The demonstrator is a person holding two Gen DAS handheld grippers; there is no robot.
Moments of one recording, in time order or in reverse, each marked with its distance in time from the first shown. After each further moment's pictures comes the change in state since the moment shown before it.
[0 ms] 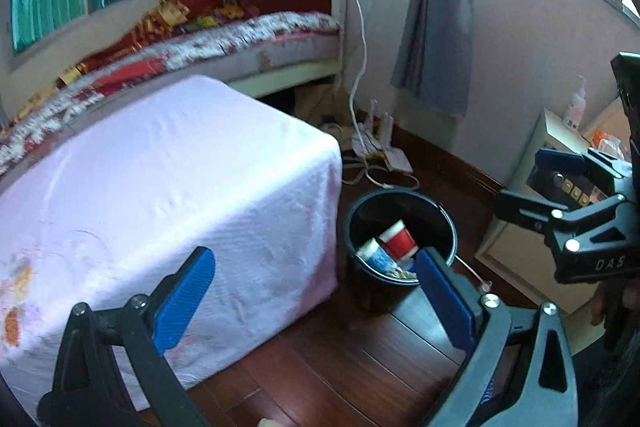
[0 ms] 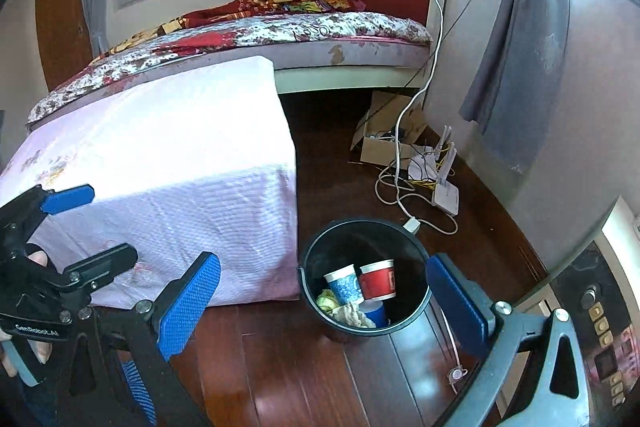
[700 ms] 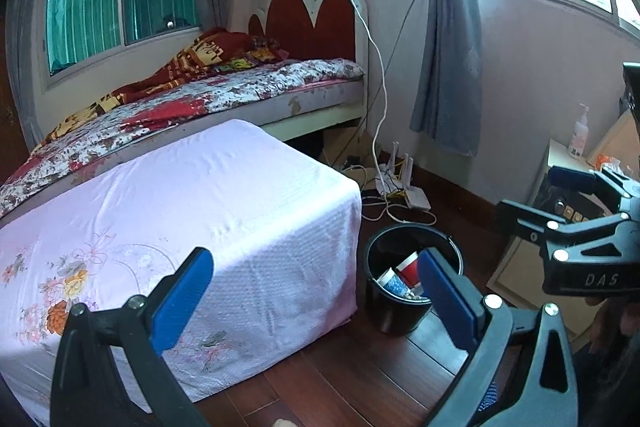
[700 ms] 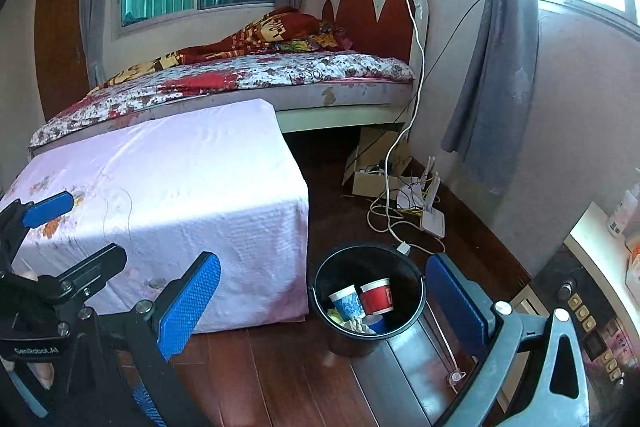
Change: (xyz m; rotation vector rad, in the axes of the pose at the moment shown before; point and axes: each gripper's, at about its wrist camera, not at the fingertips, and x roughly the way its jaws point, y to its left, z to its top) left arm -0.070 0.001 -0.004 -0.023 -0.151 0.103; right arm -0.070 0.031 -0.001 0.030 -0.132 -0.056
